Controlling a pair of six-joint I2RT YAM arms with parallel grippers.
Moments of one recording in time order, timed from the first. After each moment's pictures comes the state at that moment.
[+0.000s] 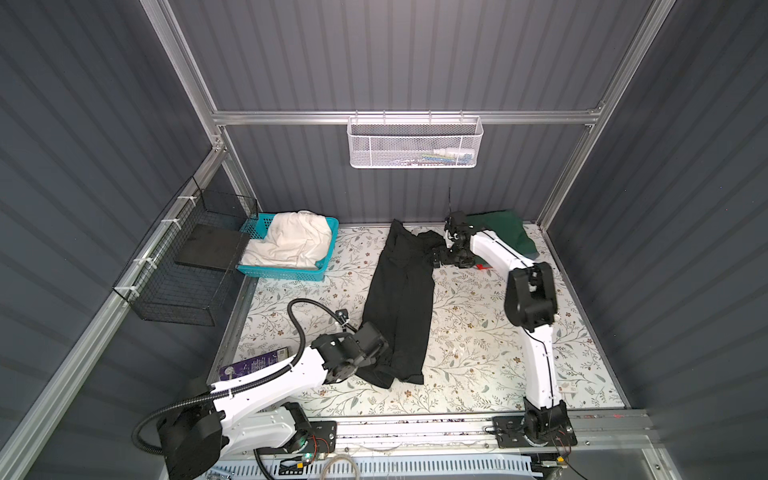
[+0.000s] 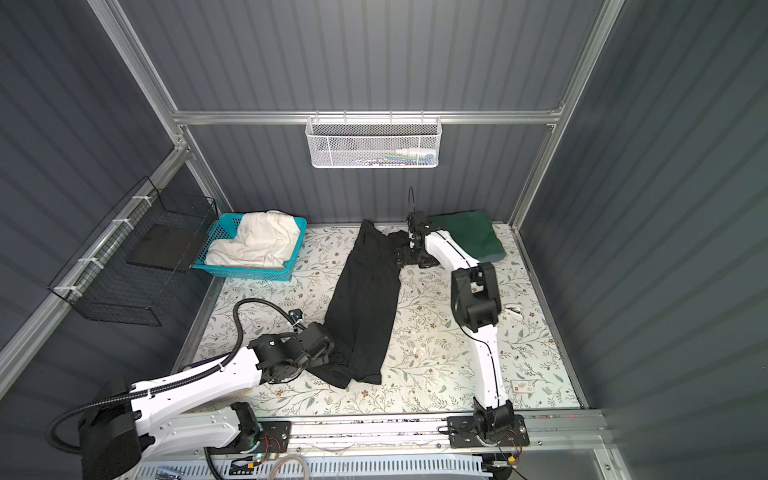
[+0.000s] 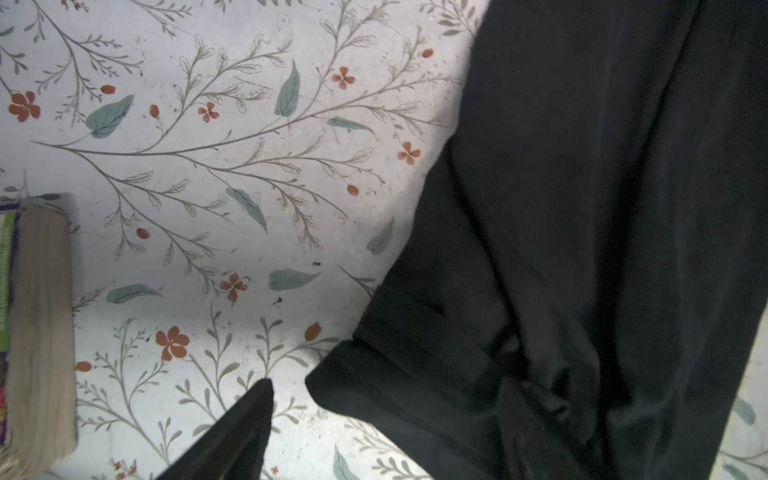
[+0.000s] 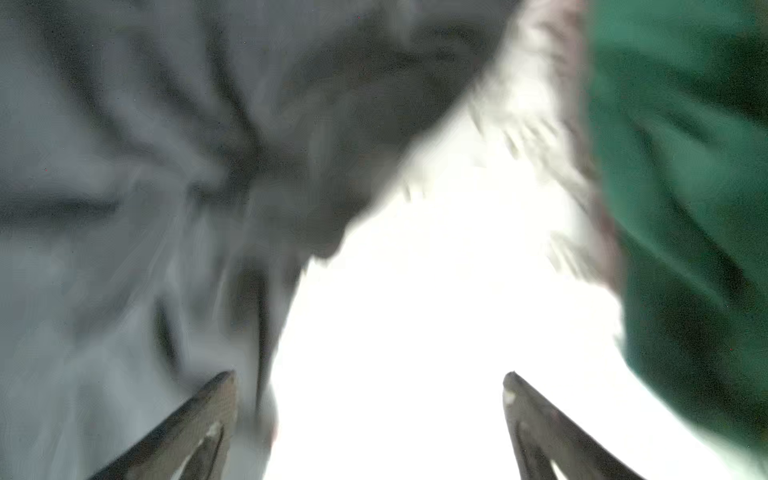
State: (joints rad) left arm -0.90 1.09 0.67 -0.78 -0.42 -1.01; right arm 0.31 2.12 1.78 -0.80 -0.03 0.21
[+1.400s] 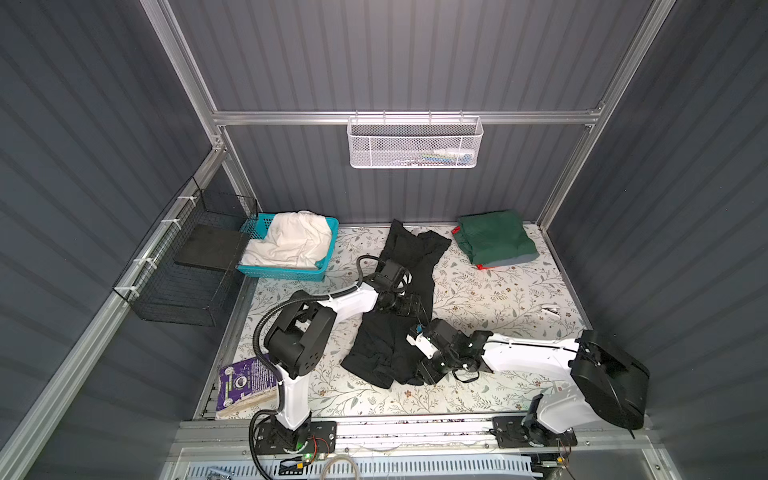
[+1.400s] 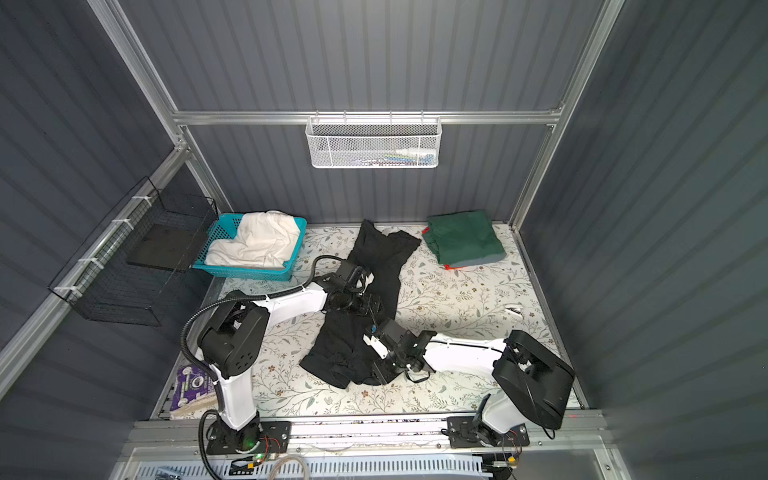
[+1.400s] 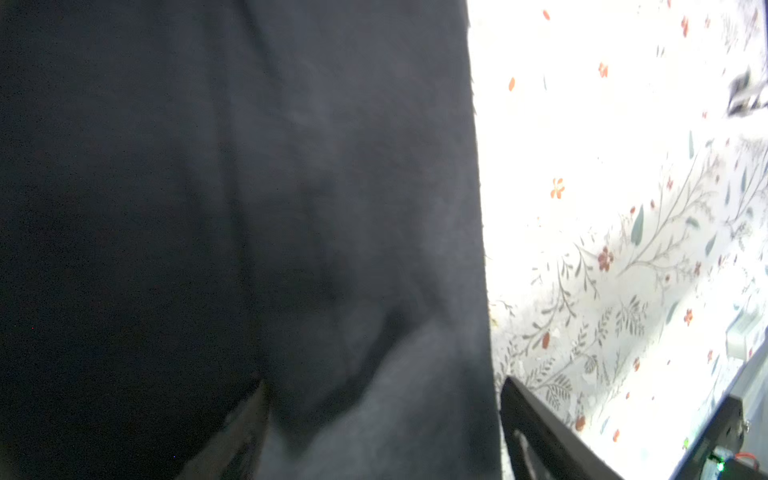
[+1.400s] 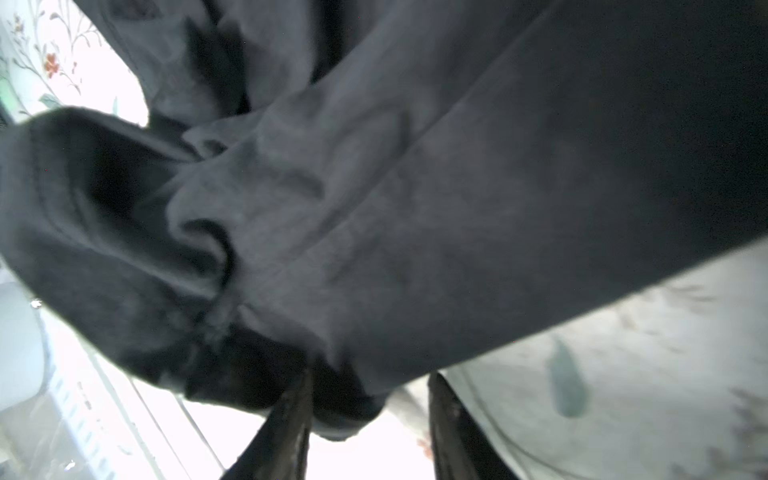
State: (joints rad) left arm -0.68 1.94 1.28 -0.39 0.29 -0.39; right arm 0.97 1.49 0.69 -0.29 -0.25 0.32
